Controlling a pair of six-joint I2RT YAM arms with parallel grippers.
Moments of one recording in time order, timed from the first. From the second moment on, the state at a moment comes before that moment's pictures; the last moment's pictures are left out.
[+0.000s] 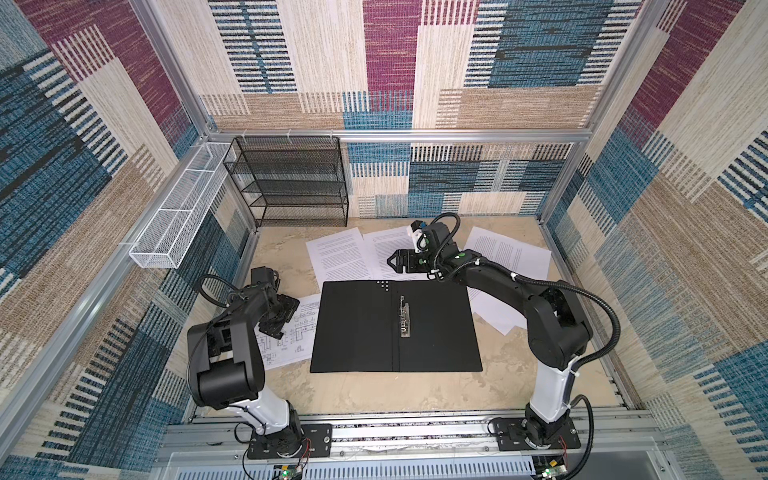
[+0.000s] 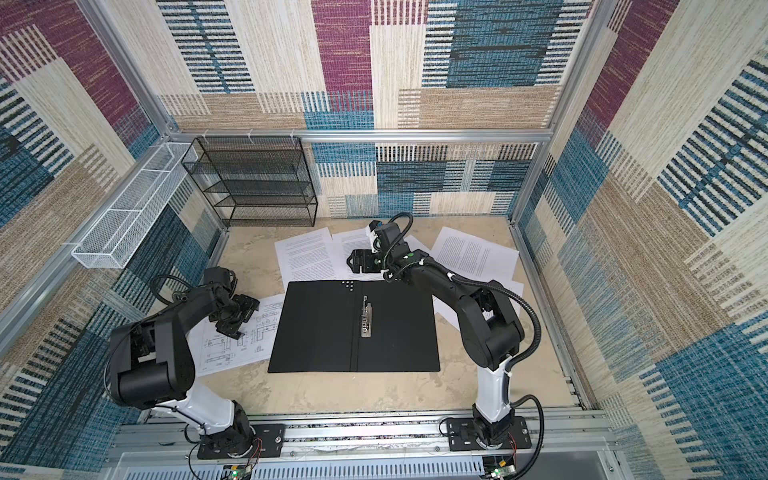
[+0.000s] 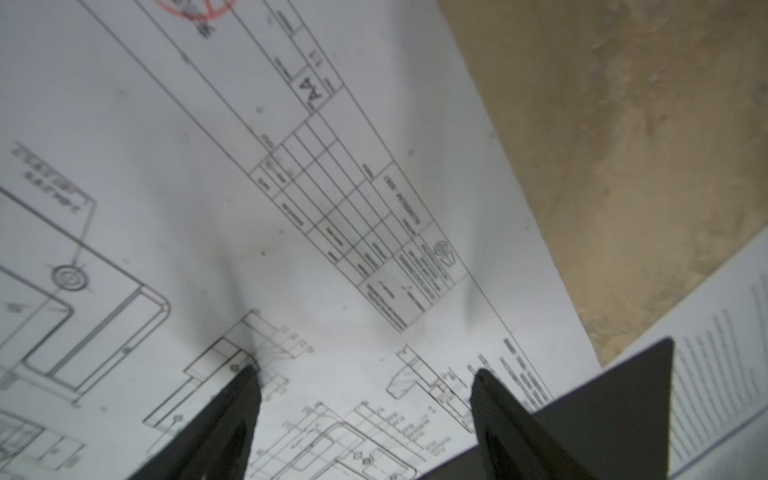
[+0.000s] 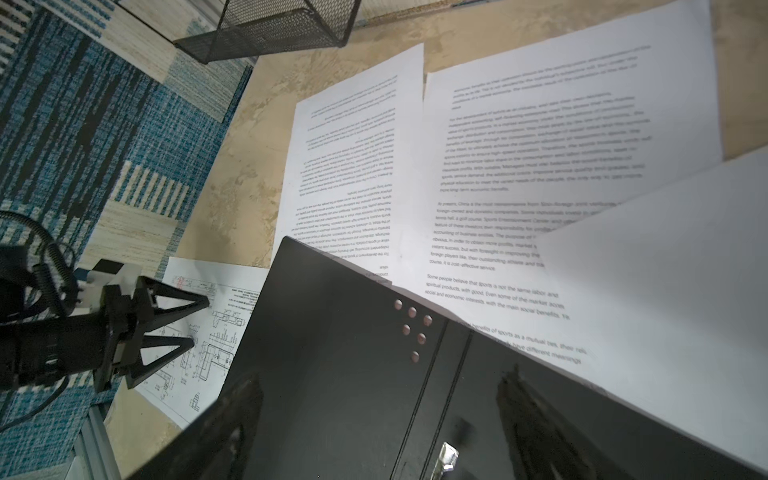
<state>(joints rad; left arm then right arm) 0.24 1.66 0.96 -0.62 0.07 -0.94 0.55 1.93 1.48 -0.21 -0.29 0.43</state>
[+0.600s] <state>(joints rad) 0.11 2.22 1.73 -0.69 0.07 -0.69 0.60 2.32 2.00 -0.31 -0.48 0.35</state>
